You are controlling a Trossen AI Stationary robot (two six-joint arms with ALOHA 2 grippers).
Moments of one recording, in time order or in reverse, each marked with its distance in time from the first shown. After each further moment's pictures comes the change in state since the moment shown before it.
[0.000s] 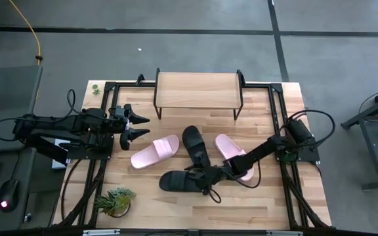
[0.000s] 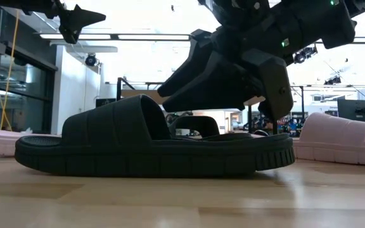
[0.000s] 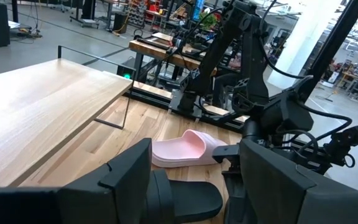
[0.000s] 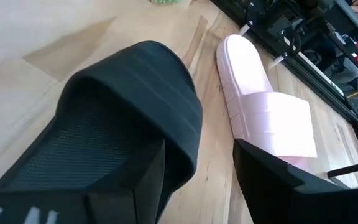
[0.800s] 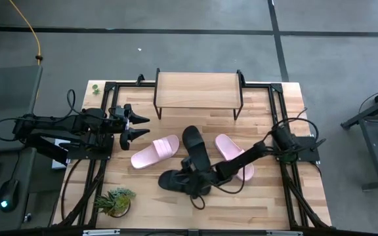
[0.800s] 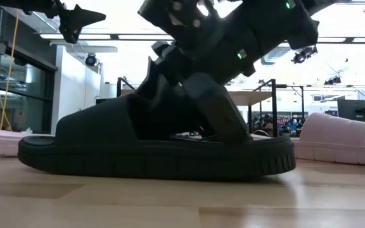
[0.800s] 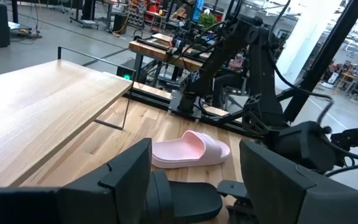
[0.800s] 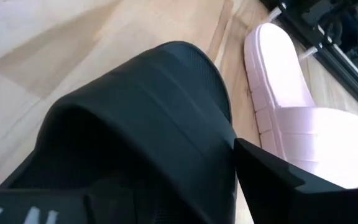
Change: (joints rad) left arm 0.000 0.000 0.000 0.003 0.000 0.000; right arm -0.010 0.204 0.292 -0.217 -0.002 0.026
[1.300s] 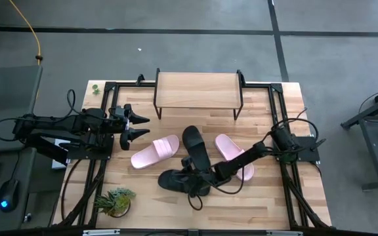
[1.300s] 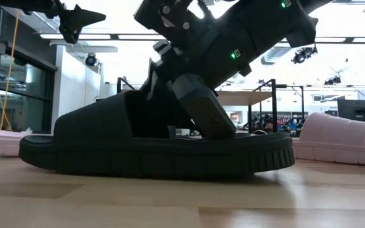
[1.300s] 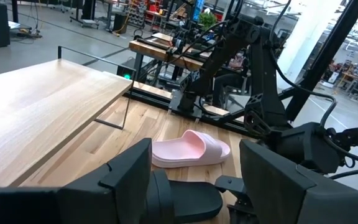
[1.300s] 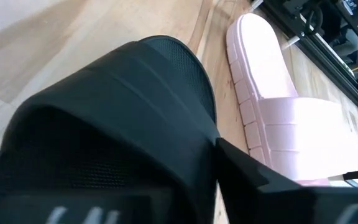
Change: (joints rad) left arm 0.000 0.000 0.000 -0.003 0.000 0.000; right arm 0.000 0.006 0.018 -0.029 0.063 0.030
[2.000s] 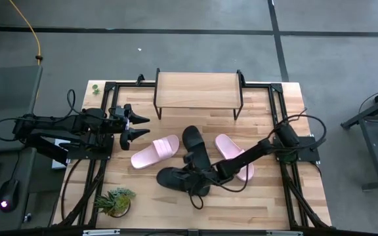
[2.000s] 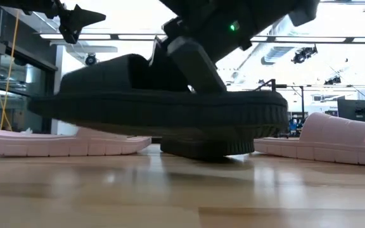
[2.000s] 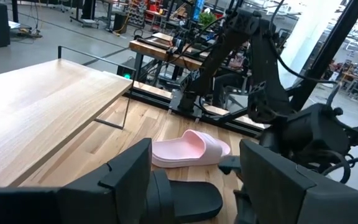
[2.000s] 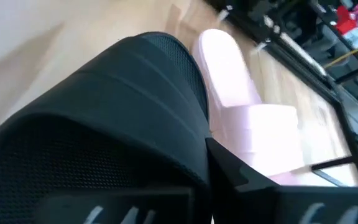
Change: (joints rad) left arm 0.000 0.000 0.000 -0.001 0.000 0.000; right arm 0.000 -0.074 -0.003 -0.008 0.072 0.033
